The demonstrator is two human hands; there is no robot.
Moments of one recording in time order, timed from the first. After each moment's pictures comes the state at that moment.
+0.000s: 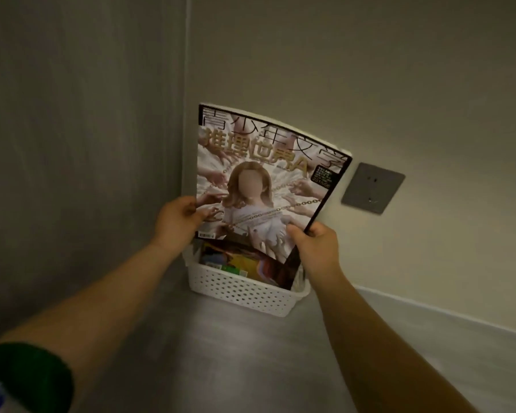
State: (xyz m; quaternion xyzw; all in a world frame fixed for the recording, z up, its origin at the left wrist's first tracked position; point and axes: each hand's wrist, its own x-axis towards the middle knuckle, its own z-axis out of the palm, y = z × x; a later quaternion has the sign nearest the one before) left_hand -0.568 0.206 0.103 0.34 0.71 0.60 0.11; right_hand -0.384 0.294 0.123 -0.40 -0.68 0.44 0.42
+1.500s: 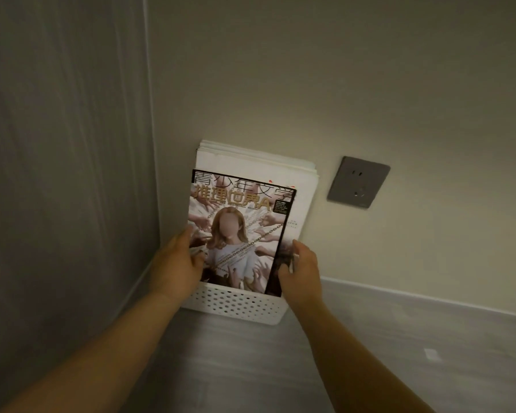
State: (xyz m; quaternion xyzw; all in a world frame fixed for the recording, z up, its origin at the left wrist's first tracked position) left_hand -0.548 0.223 0.051 0.40 0.83 0.40 0.05; right_hand -0.379 0.304 0.067 -0.48 -0.73 0.34 0.36
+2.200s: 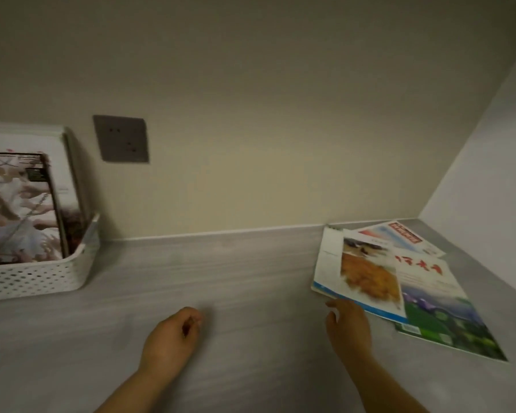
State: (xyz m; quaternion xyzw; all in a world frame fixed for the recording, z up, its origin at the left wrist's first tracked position) left_hand -0.175 0.217 0.005 0.54 0.73 0.34 0.26; right_hand 0.097 0.300 -0.004 -0.72 -0.64 0.15 0.22
